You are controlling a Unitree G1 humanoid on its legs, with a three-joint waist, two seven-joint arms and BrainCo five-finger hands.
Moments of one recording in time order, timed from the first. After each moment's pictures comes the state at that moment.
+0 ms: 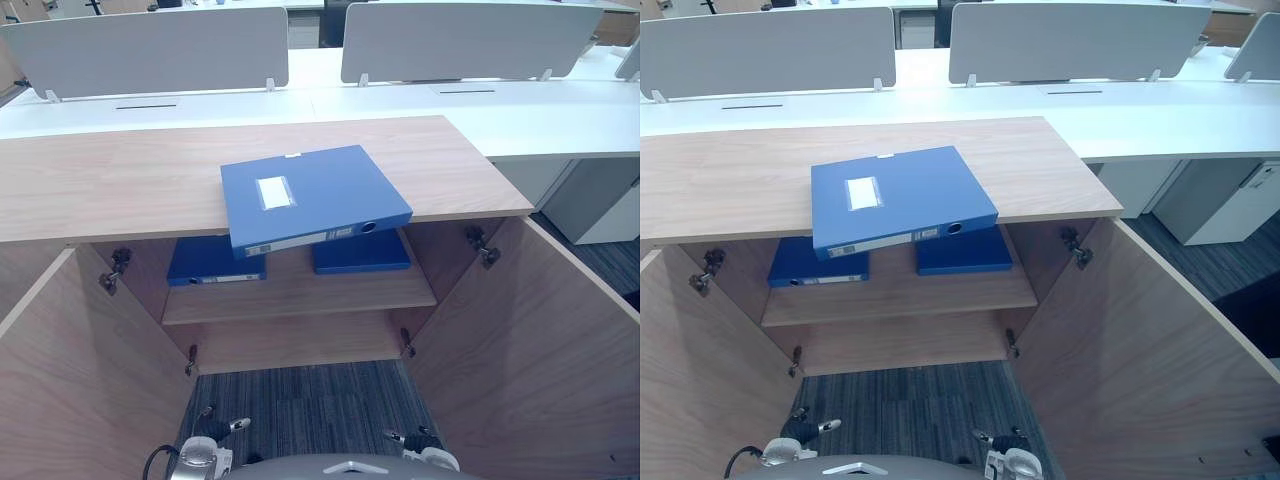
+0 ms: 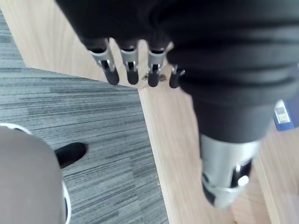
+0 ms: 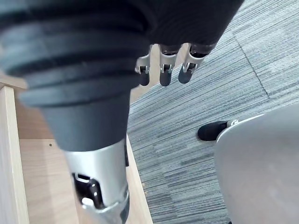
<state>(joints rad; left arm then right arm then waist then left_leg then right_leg) 0.06 0.06 0.04 1.04 0.16 -0.02 0.18 0.04 -0.04 -0.30 1.08 -0.02 -0.02 -0.16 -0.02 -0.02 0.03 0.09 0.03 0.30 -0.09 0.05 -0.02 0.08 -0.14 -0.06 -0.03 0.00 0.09</state>
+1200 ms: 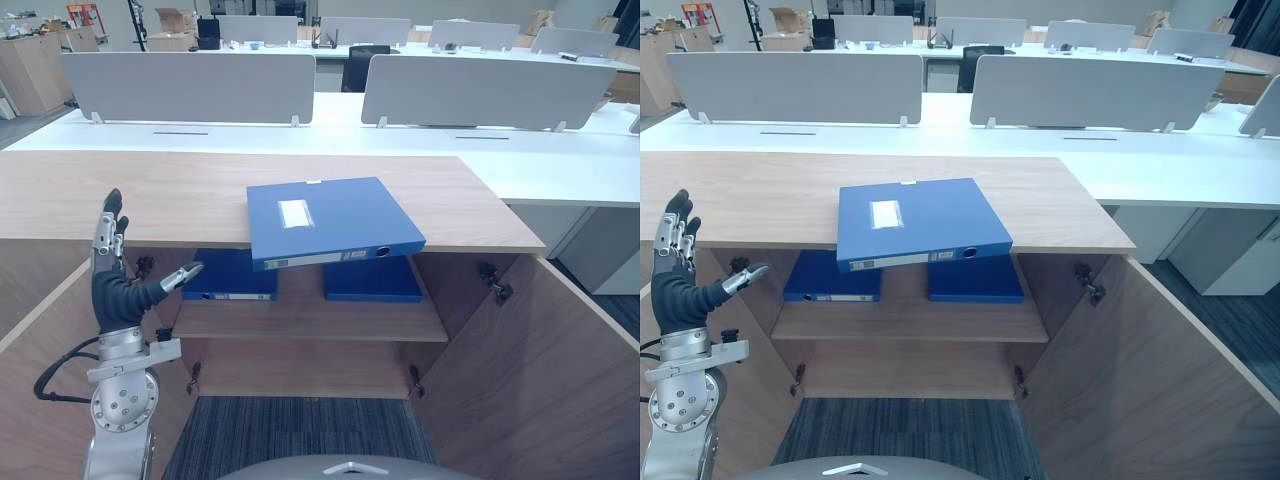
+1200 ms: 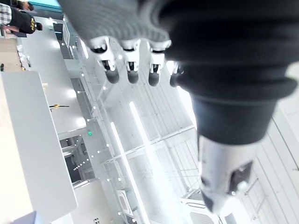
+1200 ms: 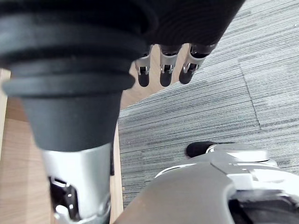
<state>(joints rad) 0.30 0.19 0.10 -0.52 0.12 -0.25 0.28 0.16 -0.09 -0.18 1.13 -0.05 -0.01 -0.17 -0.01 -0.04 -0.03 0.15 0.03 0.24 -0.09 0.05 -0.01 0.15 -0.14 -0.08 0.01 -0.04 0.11</state>
